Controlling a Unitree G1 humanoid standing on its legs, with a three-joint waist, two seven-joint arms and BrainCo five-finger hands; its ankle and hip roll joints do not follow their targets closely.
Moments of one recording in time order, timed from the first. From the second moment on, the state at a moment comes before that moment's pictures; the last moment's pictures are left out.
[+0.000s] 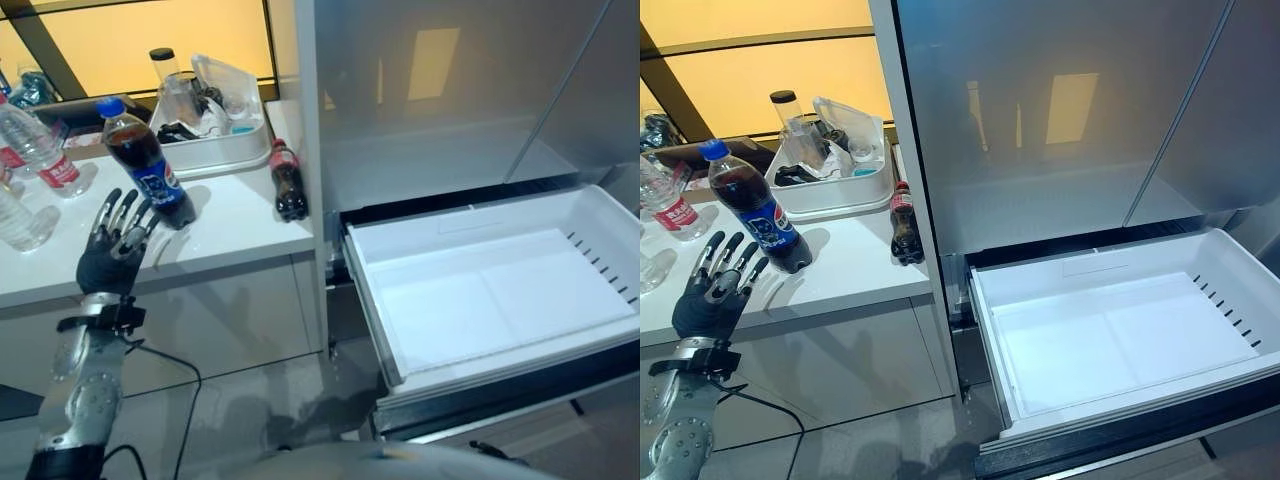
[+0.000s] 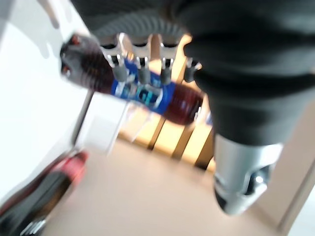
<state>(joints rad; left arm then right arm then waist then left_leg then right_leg) 0.13 0.49 0.26 -0.04 -1.00 -0.17 -0.02 0.04 -0.30 0.12 1.27 0.09 0.00 0.03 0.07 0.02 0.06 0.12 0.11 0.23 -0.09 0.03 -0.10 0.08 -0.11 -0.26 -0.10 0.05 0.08</state>
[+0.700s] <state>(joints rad) 0.08 0.58 0.31 0.20 -0.55 -0.11 0.20 0.09 -0.33 0.12 1.19 0.09 0.01 0.00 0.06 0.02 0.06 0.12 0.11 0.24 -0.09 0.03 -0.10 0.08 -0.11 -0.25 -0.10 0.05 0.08</state>
